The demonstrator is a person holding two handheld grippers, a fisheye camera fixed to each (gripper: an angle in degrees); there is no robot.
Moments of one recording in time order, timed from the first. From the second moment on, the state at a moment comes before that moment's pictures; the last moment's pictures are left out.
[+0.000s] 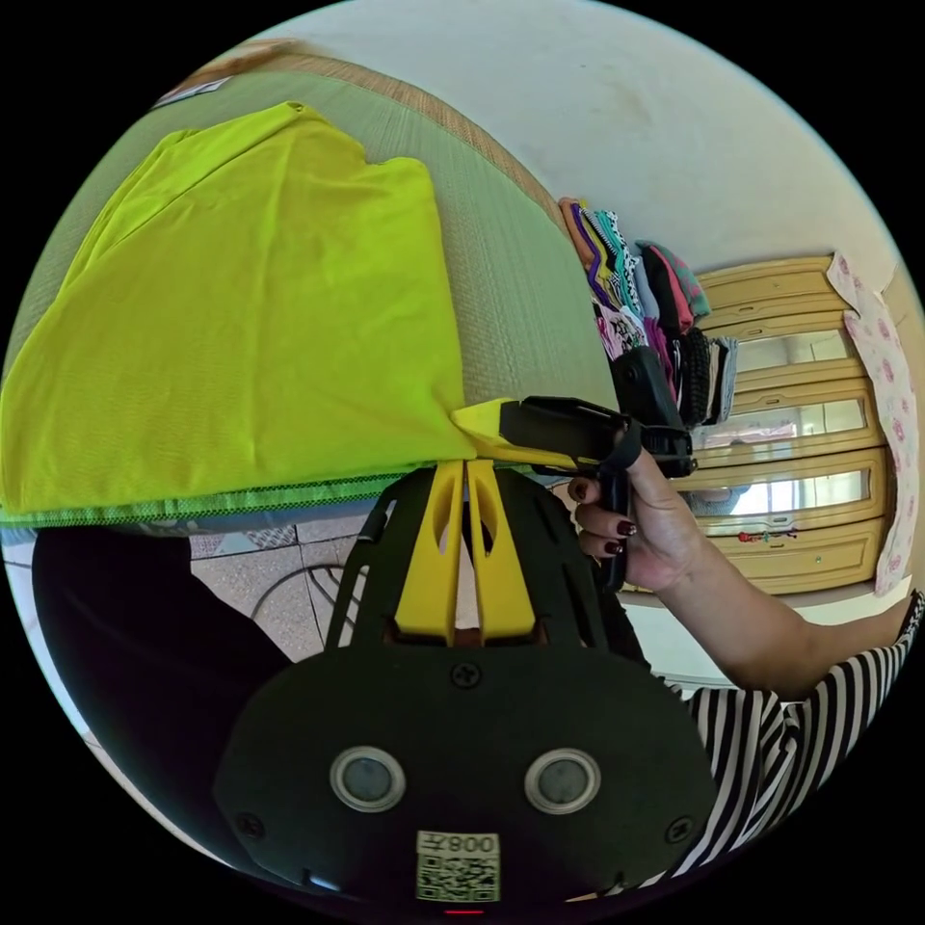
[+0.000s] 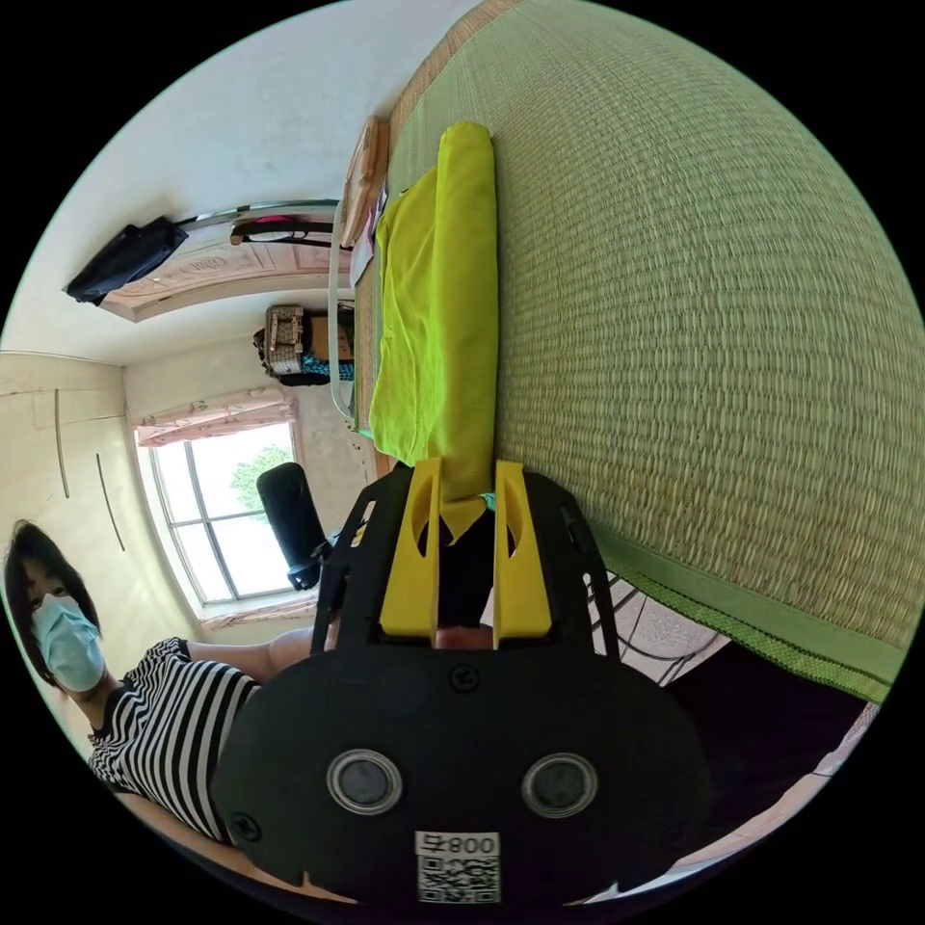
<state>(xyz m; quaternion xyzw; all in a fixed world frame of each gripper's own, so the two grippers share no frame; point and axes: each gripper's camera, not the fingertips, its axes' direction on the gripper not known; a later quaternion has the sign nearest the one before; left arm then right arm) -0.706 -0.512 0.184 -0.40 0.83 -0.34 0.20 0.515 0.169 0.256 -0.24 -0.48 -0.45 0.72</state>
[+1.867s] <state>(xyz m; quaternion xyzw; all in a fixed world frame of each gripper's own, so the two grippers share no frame) -0.818 -0.090 0.311 -0.42 0.58 -0.69 -0.07 0.527 0.305 0.263 0.43 -0.58 -0.59 0.35</state>
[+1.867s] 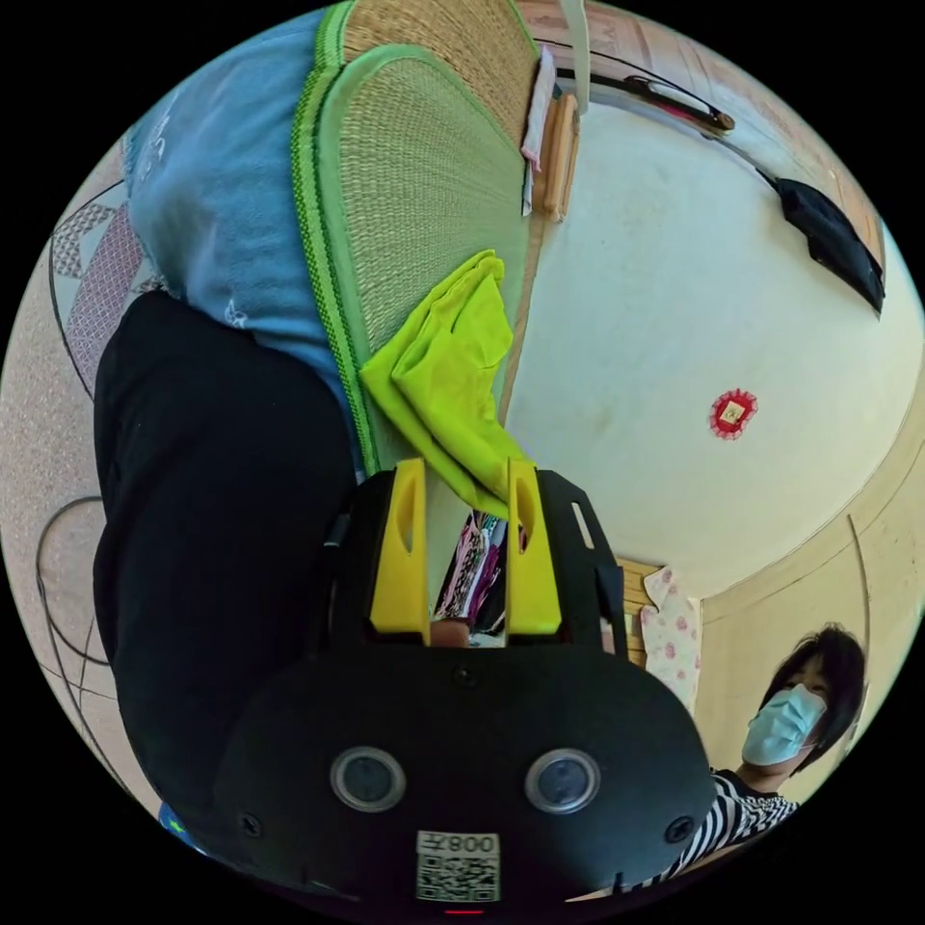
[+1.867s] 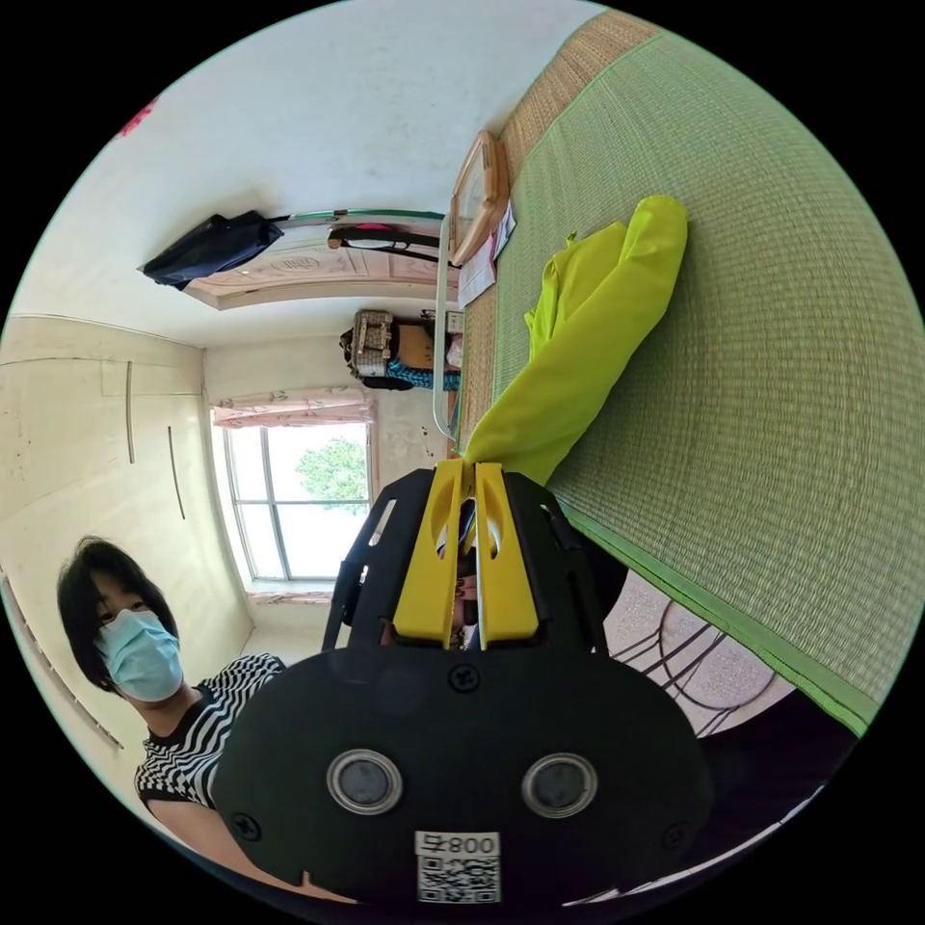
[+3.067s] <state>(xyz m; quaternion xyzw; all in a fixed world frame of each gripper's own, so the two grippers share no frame) -0.876 -0.184 0.259 -0.39 0.65 -0.65 -0.01 0.596 0.156 0.379 0.40 -0.62 -0.57 0.36</state>
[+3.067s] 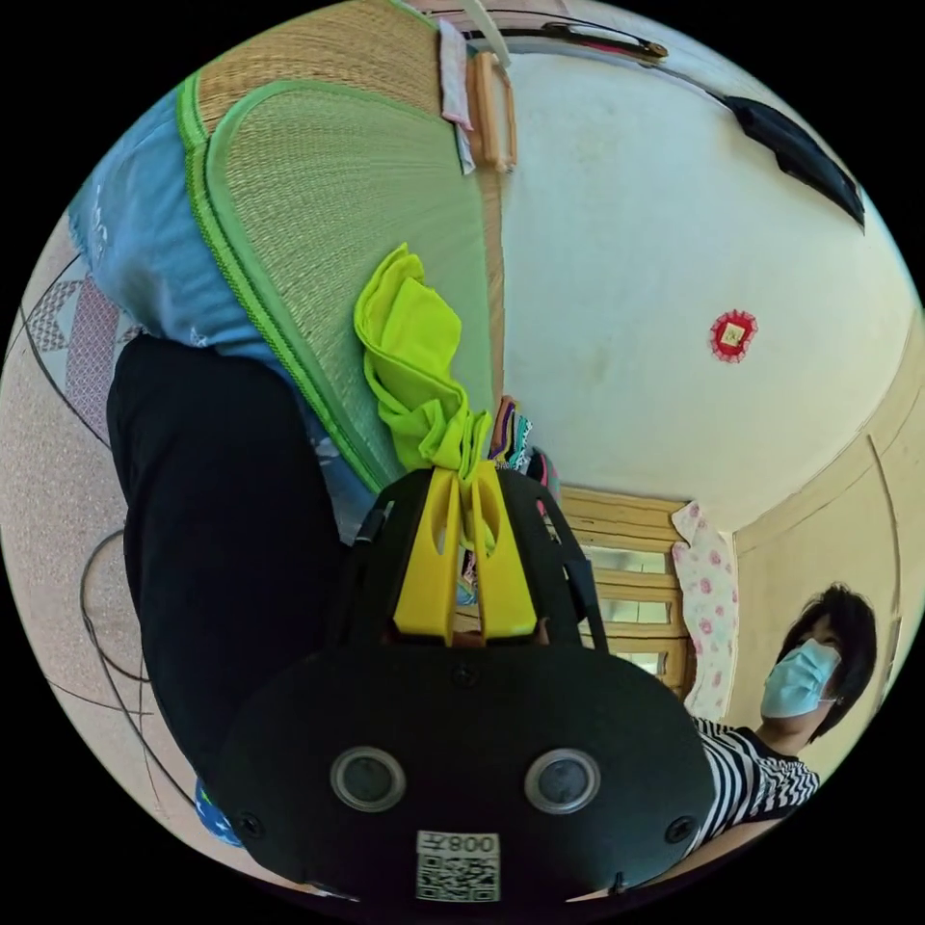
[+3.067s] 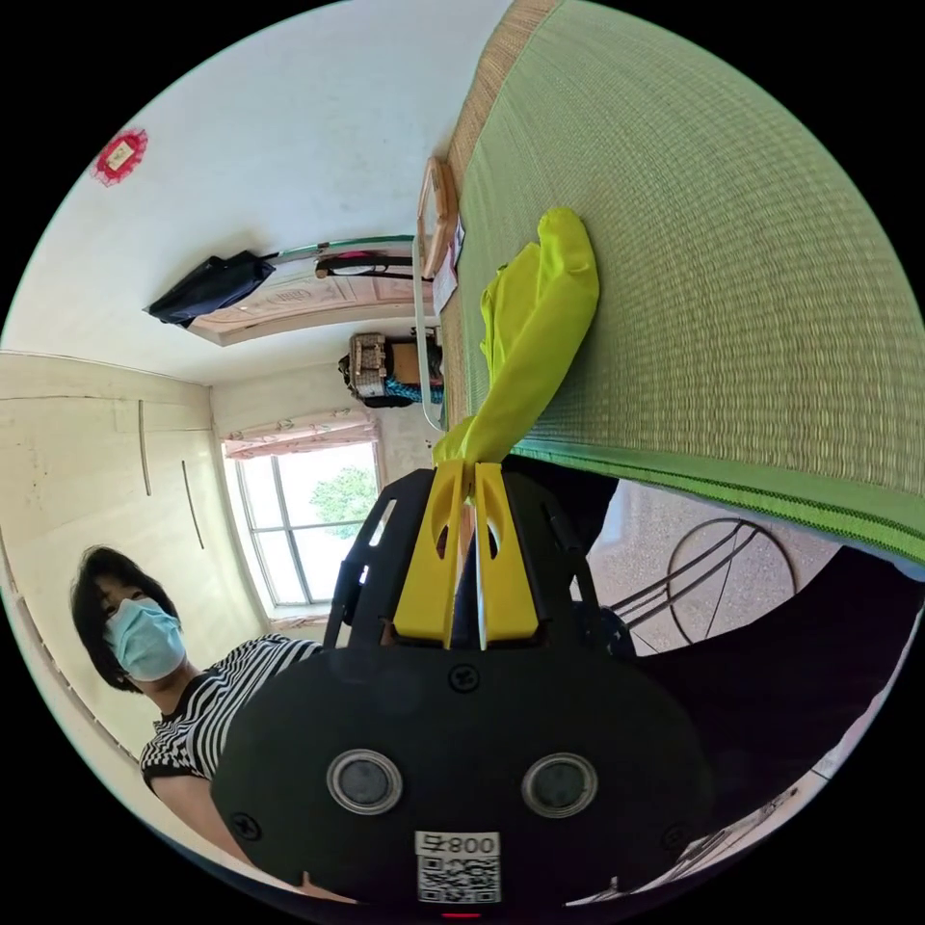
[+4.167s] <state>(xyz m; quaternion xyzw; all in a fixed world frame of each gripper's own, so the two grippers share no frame) -0.876 -0.601 0.115 -0.22 0.81 -0.54 0.01 0.831 0.004 0.615 0.48 -0.69 -0.52 0.15</state>
